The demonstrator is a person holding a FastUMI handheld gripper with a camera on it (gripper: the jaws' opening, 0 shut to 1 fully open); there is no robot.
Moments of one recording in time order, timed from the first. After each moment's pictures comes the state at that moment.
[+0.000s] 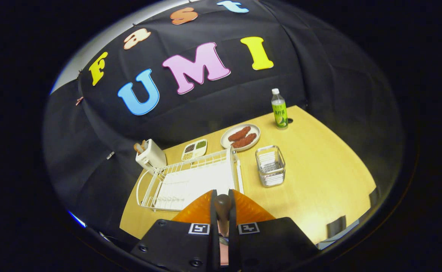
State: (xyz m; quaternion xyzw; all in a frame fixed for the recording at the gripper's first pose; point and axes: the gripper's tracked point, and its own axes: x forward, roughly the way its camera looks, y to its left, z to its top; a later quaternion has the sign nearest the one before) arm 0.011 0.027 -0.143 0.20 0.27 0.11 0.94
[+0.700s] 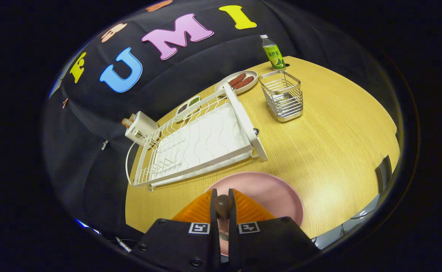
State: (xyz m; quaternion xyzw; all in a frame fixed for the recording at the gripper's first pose) arm -0.011 0.088 -0.264 0.24 0.37 0.10 0.89
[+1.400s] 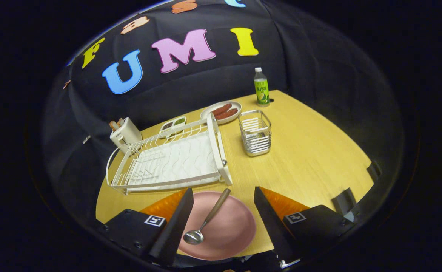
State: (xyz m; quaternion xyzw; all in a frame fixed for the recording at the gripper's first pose) arm -0.011 0.007 -0.198 0.11 0.25 0.03 0.96
